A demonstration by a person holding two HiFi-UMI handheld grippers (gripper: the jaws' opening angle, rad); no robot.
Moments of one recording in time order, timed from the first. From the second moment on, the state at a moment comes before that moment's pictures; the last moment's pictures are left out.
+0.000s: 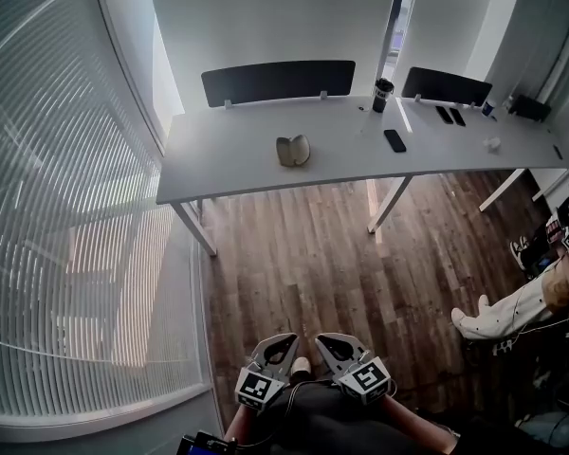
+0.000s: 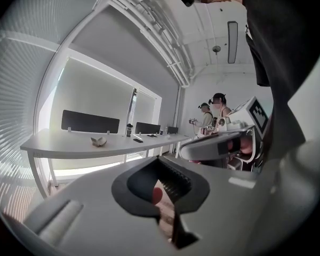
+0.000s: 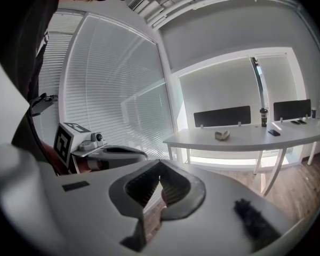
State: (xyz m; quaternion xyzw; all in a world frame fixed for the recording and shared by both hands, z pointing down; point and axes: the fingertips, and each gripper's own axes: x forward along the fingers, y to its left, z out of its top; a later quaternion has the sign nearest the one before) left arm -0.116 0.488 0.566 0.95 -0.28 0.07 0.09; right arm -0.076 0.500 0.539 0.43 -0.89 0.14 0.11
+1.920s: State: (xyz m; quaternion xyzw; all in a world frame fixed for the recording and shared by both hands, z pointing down) left arm -0.046 0.382 0.571 0.96 -0.25 0.11 0.12; right arm 0.039 0.375 0.529 0.51 -0.84 0.16 0.10
